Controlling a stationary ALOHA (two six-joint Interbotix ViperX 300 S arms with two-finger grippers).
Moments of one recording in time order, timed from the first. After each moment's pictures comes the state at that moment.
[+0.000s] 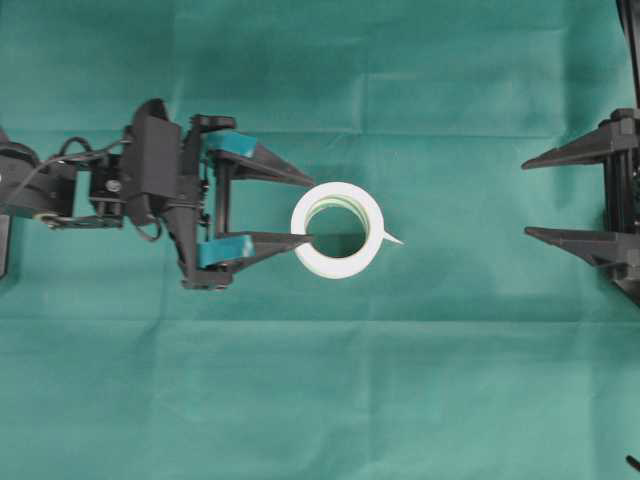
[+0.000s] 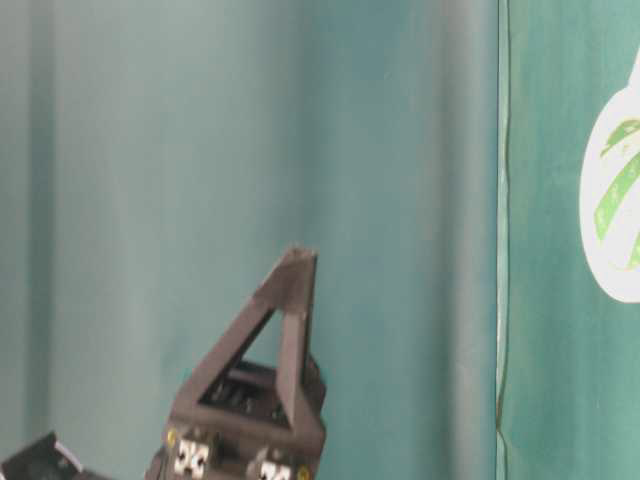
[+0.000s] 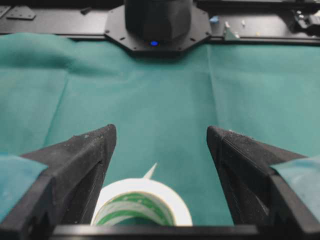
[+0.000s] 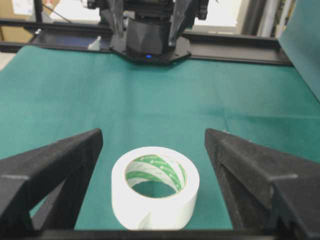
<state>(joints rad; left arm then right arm) -0.02 -0.15 0.78 -0.01 -0.53 0.00 -0.01 -1.05 1.34 0.00 -0.30 0.09</state>
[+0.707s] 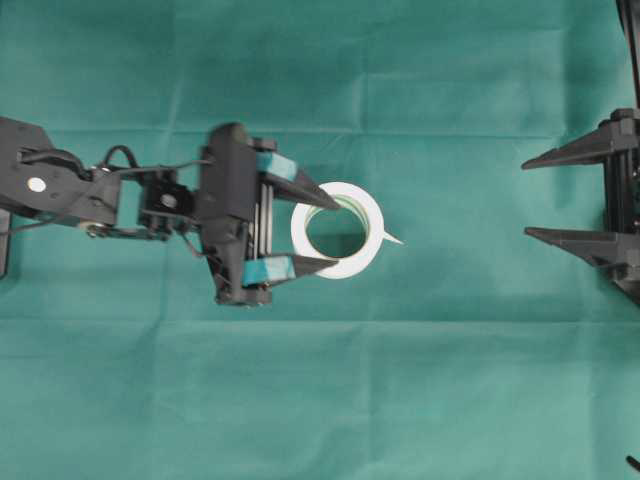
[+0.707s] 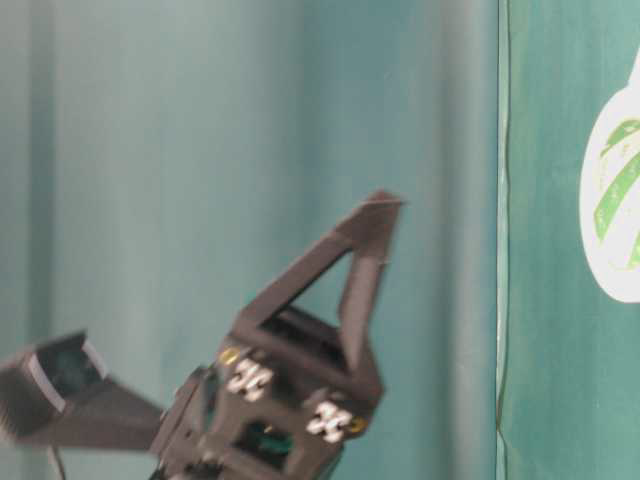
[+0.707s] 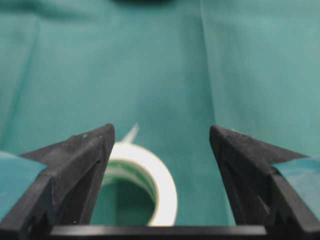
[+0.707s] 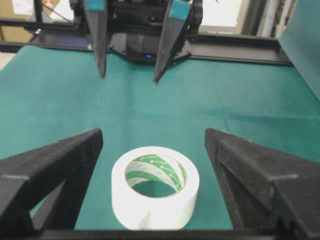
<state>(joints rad) -0.05 -0.06 0.62 -0.01 -0.23 -0.01 -0.01 -1.05 1.34 0.00 -0.30 0.09</state>
